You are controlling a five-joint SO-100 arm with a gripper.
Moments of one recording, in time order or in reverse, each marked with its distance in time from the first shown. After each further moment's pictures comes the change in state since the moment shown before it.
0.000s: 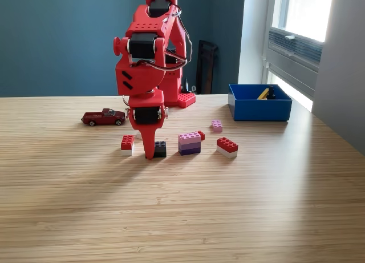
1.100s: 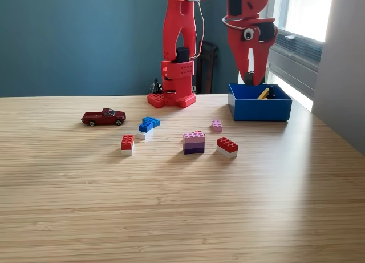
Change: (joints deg) arm -50.7 27.5 -0.5 17.1 13.3
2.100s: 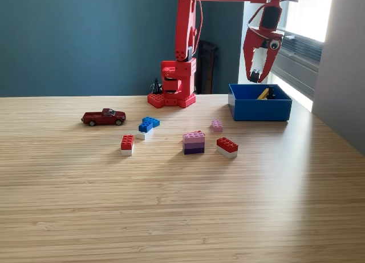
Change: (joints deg) arm -27.9 0.2 12.3 3.5 -1.2
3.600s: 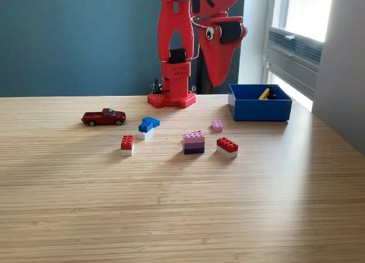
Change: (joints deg) arm 50.3 0.4 -12.8 -2.2 -6.5
